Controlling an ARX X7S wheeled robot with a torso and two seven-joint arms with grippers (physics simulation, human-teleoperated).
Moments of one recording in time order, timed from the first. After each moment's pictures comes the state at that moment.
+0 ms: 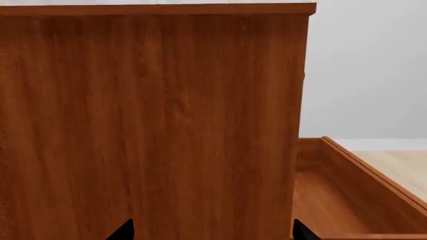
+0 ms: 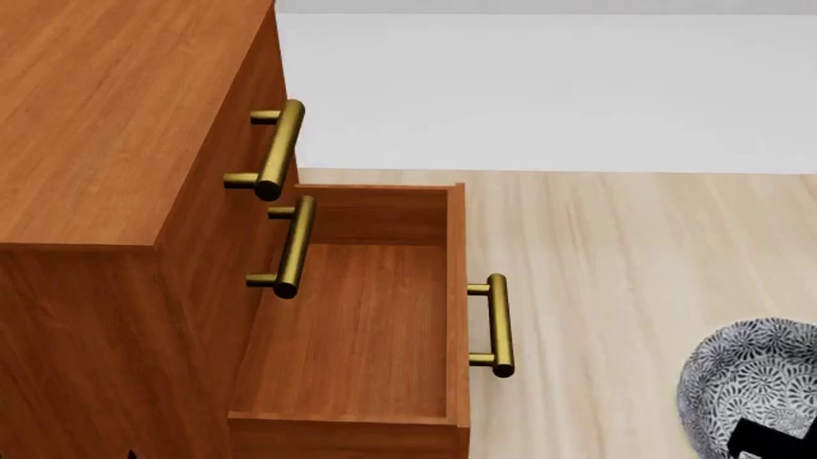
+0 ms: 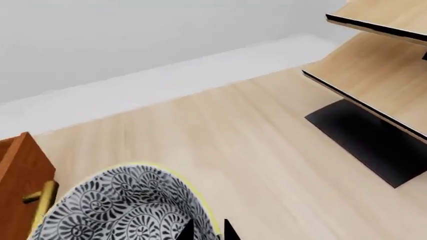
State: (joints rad) left arm 0.23 -0.37 0.23 0.49 -0.25 -0.07 -0.37; right arm 0.32 0.43 0.56 -0.53 0.64 1.27 0.22
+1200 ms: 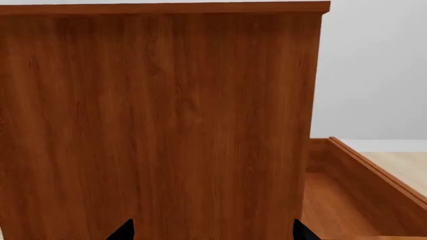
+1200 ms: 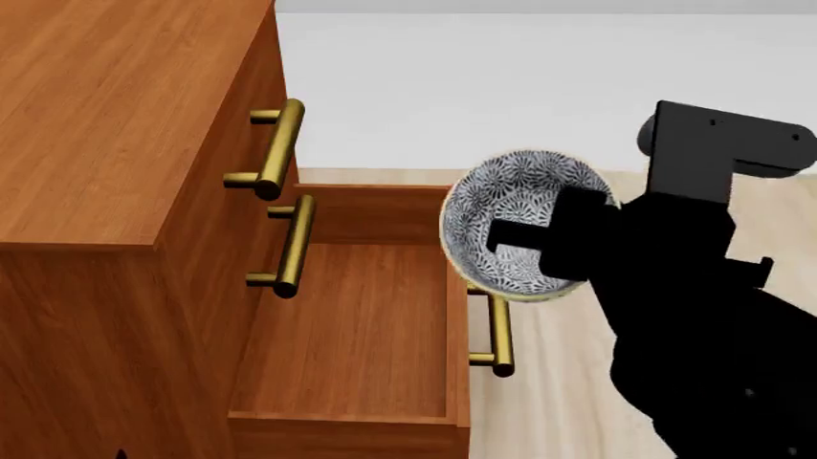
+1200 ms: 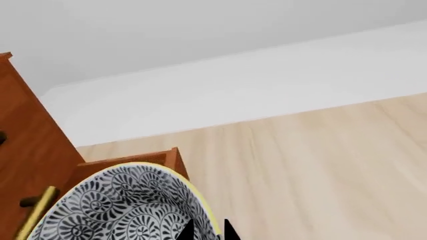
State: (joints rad) left arm 0.23 -0.38 0.23 0.49 -0.27 -0.06 -0.39; right arm 0.92 0.22 0.10 -0.09 0.63 1.32 0.35
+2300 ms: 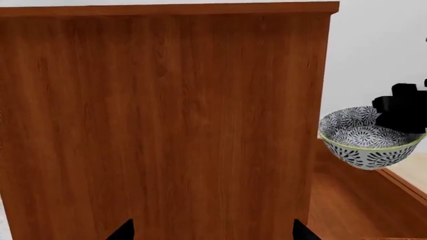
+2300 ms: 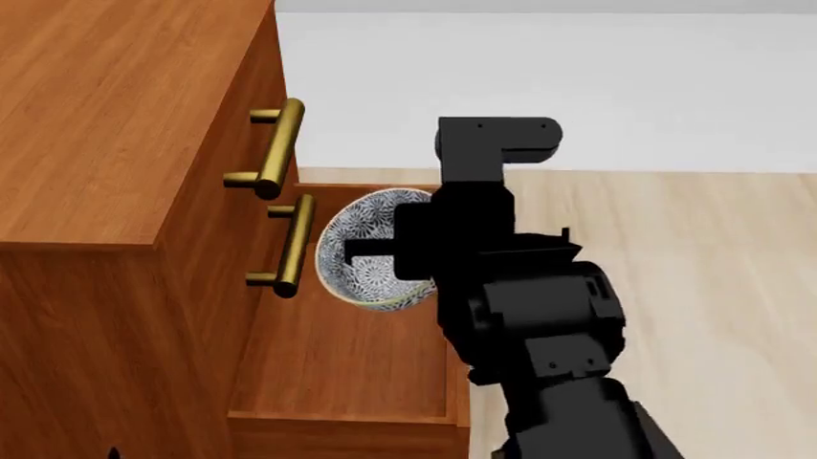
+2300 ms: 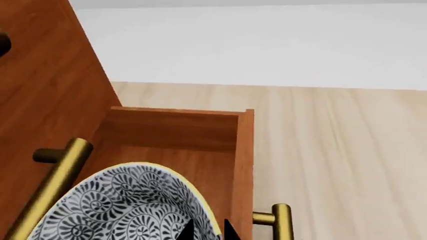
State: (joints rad) left arm 0.23 -0.40 0.22 0.50 -0.28 -0.07 -0.41; right arm 1.25 0.02 -0.46 0.96 0.60 0.70 0.17
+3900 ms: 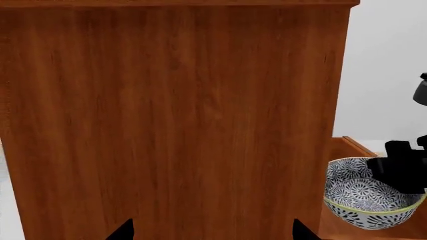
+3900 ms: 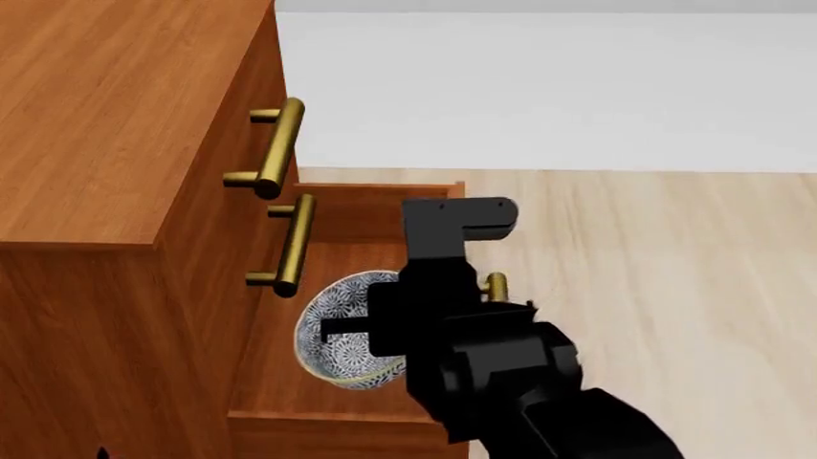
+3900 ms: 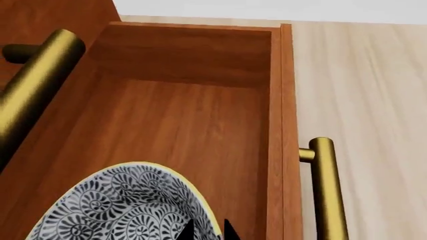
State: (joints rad) left arm 0.23 -0.41 0.22 0.47 -0.31 -0.04 -0.43; right arm 1.30 0.00 -1.60 1.18 1.70 0.33 0.24
